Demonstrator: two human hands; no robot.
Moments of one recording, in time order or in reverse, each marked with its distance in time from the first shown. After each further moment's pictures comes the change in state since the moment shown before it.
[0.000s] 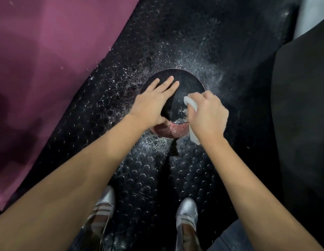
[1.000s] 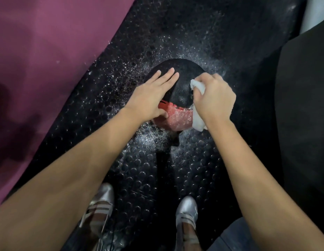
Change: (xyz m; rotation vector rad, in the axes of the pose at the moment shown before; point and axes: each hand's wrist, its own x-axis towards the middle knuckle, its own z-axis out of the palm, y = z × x) left_hand 0.010 -0.014 0.004 -0.005 0.054 0.061; right_hand 0.034 0.008 0.006 0.026 0.009 0.073
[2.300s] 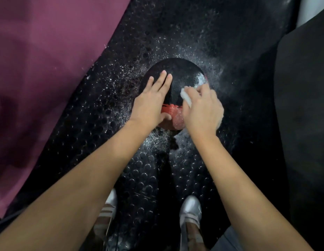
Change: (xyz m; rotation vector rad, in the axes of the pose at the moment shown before) left_hand -0.007 0.021 0.013 -0.030 0.074 -0.140; right_hand -0.033 -0.008 0.025 -0.018 0.276 -0.105
